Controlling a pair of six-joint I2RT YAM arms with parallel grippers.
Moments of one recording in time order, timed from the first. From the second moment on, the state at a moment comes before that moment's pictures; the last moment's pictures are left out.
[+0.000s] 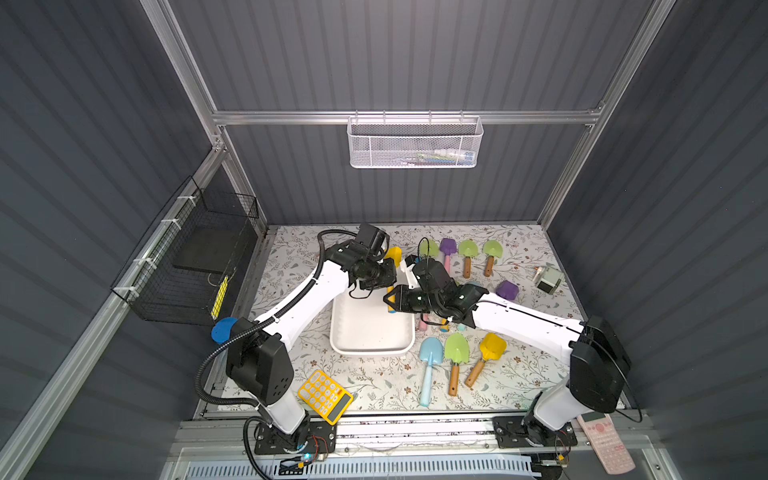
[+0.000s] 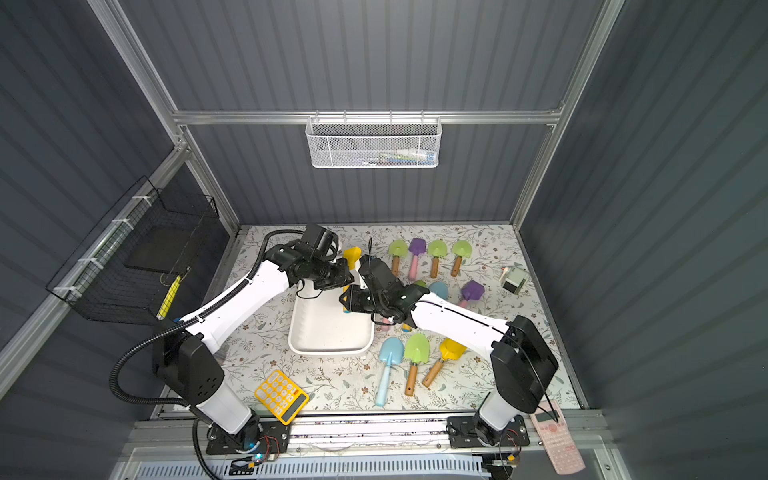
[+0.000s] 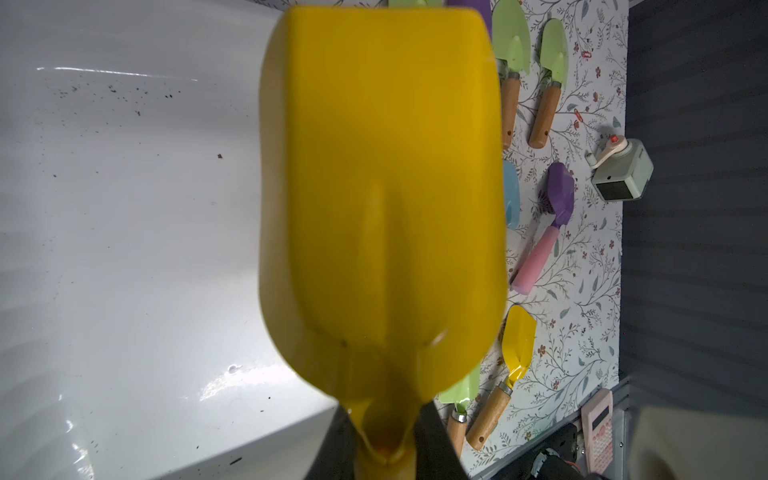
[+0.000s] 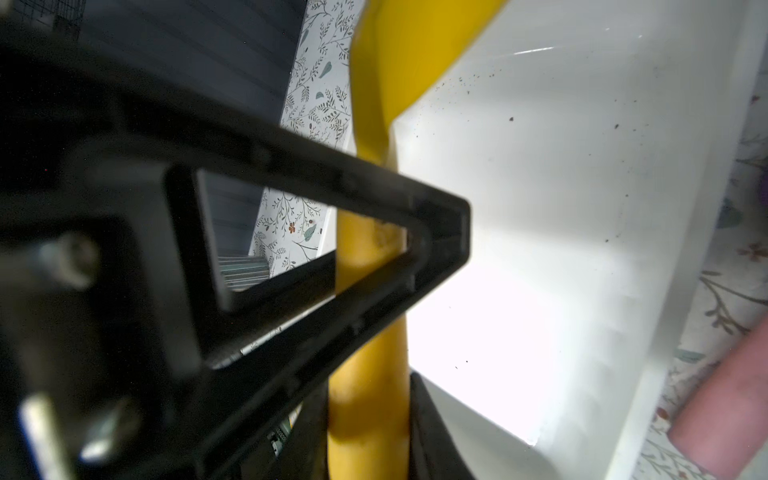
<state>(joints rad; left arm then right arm) -0.58 1.66 1.54 -0.84 0.22 -0.61 0.84 1.60 1.19 -0.23 -0.19 0.79</state>
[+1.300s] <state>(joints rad) -0.48 1.67 1.34 -0.67 0.28 -0.48 -0.20 0.77 0.52 -0.62 -0.60 0.73</state>
